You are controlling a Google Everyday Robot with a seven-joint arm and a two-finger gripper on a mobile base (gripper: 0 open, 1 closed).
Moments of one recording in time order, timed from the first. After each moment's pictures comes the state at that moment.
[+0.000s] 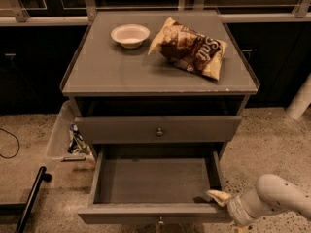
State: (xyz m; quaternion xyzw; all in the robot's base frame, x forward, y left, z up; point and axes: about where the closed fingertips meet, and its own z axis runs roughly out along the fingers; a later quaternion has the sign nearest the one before) arm 0.379 -0.253 0.400 -0.80 0.55 0.14 0.21
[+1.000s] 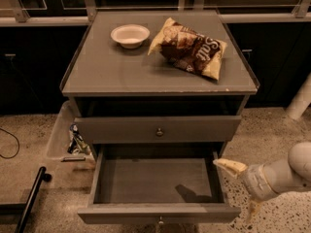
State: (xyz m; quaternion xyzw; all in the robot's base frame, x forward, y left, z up) arm 0.407 -0.252 0.574 -0.83 0.47 0.08 0.29
